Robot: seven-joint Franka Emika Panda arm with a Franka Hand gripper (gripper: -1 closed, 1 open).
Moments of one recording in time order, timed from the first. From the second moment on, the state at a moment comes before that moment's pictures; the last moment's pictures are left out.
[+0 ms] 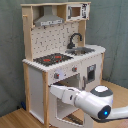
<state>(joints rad) -0.84 -1.48 1.56 -1.47 -0.13 2.29 -0.37</state>
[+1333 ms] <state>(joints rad) -0.59 -1.48 1.46 -1.76 -0.20 2.39 -0.55</state>
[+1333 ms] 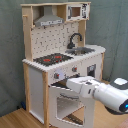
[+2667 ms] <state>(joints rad) -0.39 -1.48 1.43 -2.10 -0.28 2.52 -0.57</state>
